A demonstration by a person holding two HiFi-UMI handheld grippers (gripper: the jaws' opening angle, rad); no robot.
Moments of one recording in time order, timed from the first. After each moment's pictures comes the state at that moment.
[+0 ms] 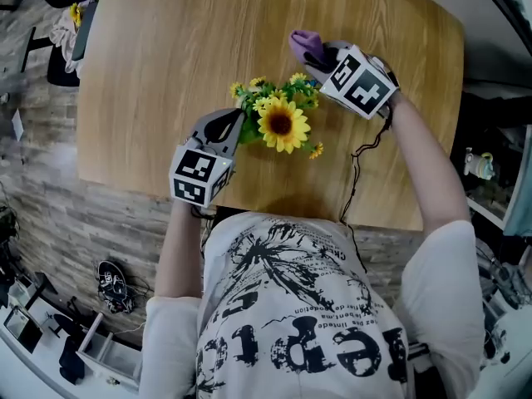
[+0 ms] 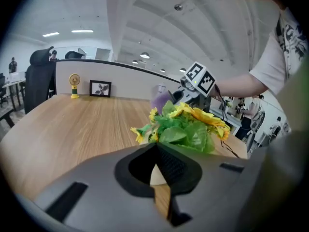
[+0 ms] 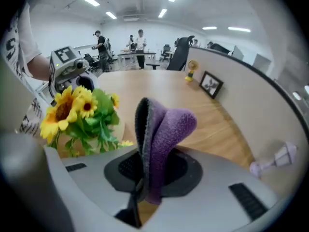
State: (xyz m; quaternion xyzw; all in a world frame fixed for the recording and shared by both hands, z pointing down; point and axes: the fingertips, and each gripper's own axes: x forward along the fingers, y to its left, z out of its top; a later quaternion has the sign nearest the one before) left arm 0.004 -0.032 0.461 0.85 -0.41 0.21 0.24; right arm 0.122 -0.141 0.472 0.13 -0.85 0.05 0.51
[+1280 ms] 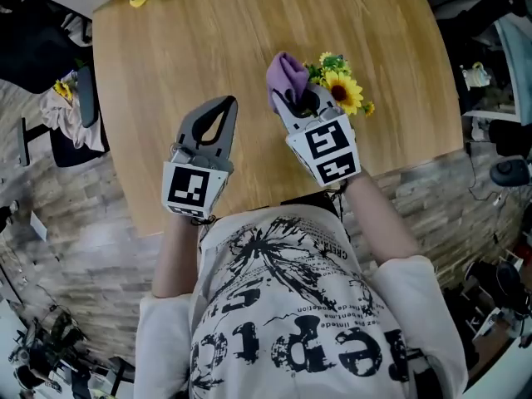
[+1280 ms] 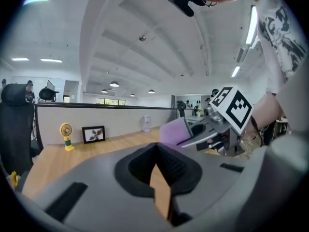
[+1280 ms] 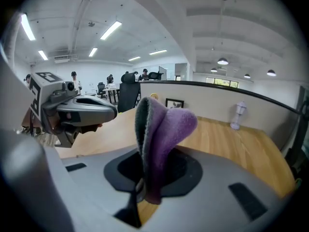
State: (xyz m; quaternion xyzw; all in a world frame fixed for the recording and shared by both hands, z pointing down) left arm -0.124 -0.062 0.344 0.95 -0.28 0.11 0.05; right arm -0.045 -0.059 0.387 0.52 -0.80 0.16 0.27
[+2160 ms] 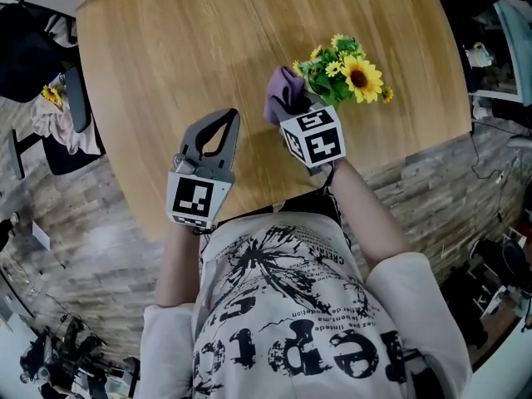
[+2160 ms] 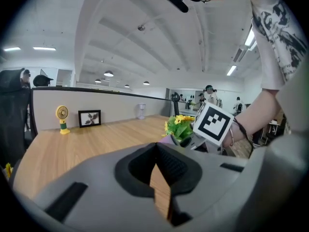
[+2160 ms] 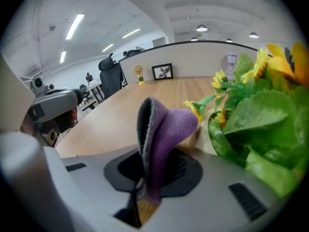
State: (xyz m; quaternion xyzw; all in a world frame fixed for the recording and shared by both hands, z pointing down) left arm -0.148 -0.044 0.402 0.96 -0.23 0.15 0.08; right arm -0.058 -0.041 0.511 0.54 -0.72 0.34 0.28
